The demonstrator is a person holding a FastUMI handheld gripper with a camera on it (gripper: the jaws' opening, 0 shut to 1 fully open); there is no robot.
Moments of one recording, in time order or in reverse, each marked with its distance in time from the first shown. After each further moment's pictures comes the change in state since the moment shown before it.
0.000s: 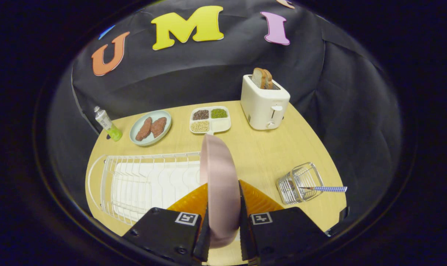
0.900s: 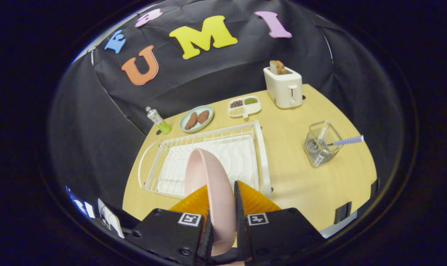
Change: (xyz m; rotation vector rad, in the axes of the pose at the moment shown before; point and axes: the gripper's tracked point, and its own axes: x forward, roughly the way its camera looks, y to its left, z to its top) arm -0.076 0.028 -0.139 0.092 0.017 0.430
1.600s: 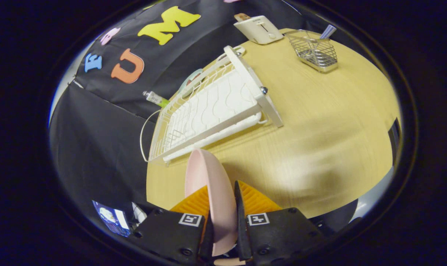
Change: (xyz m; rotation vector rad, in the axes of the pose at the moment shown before) arm 0.055 -0.030 -0.131 0.291 0.181 0.190
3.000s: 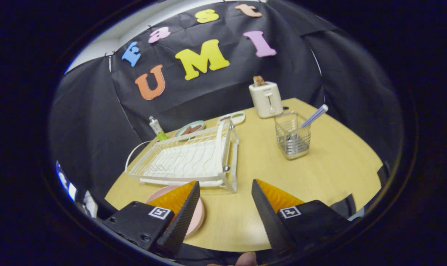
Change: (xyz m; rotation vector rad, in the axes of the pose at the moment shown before) arm -0.111 -0.055 0.108 -0.474 -0.619 -0.204
